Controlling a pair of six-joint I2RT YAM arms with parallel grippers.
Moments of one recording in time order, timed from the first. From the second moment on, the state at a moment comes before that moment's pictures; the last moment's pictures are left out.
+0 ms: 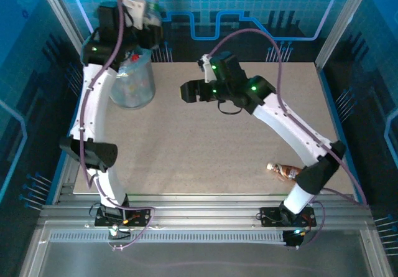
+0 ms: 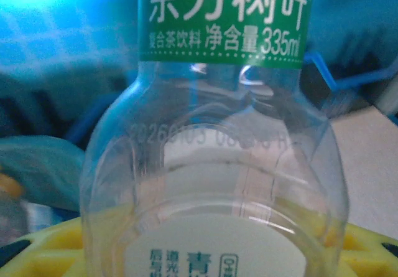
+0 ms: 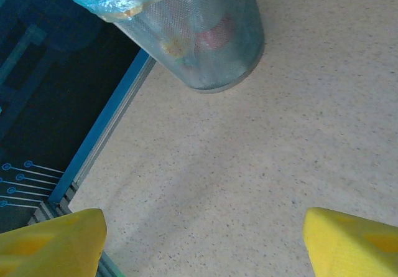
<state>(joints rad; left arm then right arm) -0.09 1.89 2.38 -0.83 0.18 -0.01 0.73 1.69 1.88 -0.80 -0.15 0.45</state>
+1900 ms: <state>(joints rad) -0.05 1.91 2.43 -0.81 0.05 -0.14 0.69 1.63 1.98 -0.99 -0.08 0.42</state>
